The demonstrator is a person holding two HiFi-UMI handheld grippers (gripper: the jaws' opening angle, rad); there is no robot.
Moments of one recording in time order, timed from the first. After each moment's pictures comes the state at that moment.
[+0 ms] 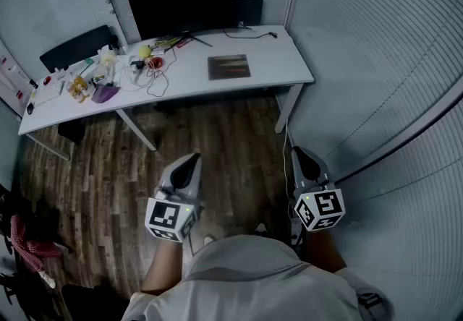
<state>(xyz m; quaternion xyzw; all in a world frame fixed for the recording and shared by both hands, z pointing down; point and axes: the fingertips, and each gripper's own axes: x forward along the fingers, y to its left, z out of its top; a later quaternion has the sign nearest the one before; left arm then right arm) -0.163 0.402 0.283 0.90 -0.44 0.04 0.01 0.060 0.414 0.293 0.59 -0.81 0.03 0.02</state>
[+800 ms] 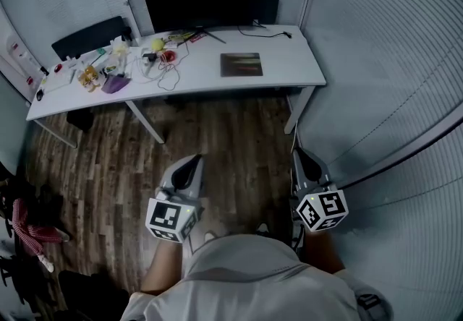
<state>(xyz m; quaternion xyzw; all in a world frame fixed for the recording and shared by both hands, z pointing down) -0.170 0.409 0.290 0.88 -0.47 0.05 0.01 0.052 0.403 0.302 0.54 -0.84 0.07 -0.03</state>
